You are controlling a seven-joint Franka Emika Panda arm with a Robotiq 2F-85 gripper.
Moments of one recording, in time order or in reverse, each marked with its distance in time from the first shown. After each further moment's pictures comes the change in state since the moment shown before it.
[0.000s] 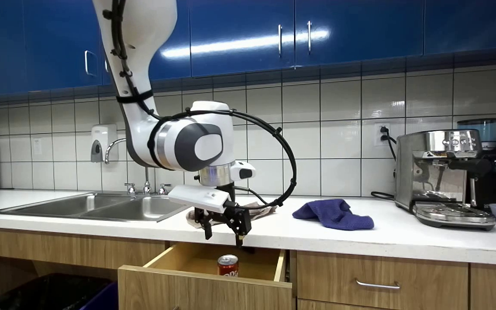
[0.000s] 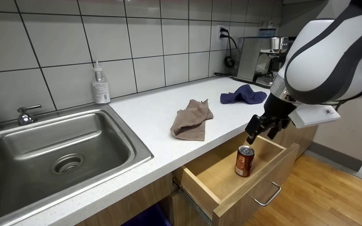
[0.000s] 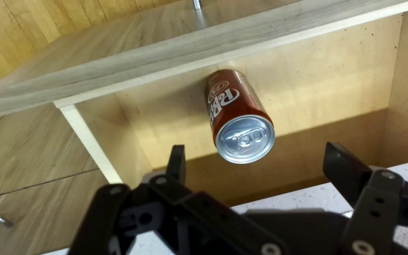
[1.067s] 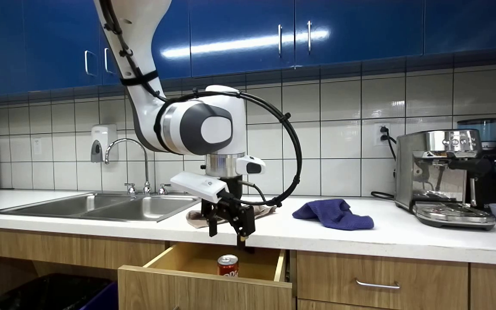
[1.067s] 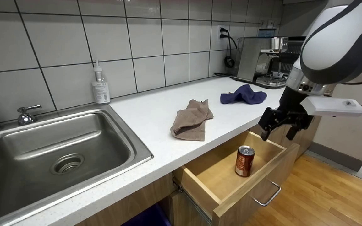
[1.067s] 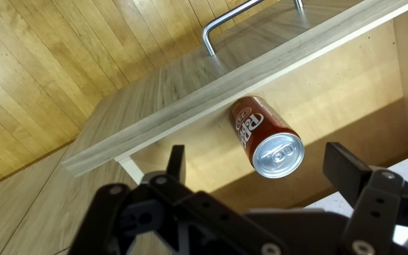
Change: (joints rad) arm 0.031 -0.101 -0.104 -0.029 0.018 -0.175 0.138
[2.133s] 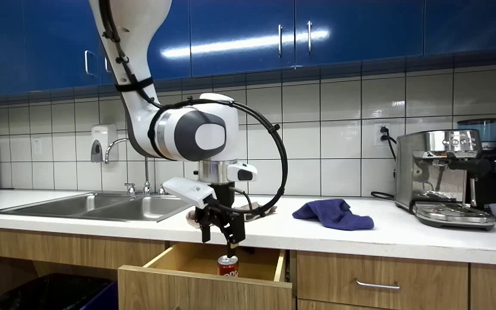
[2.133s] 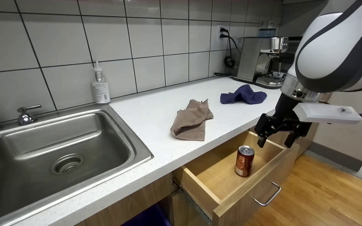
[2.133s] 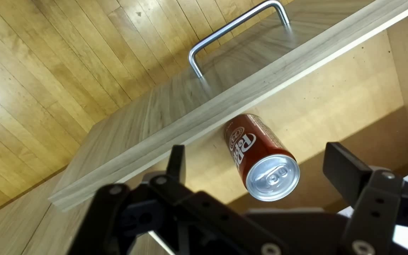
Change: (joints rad) arm 0.040 0.029 -0.001 -0.003 0.000 0.000 0.098
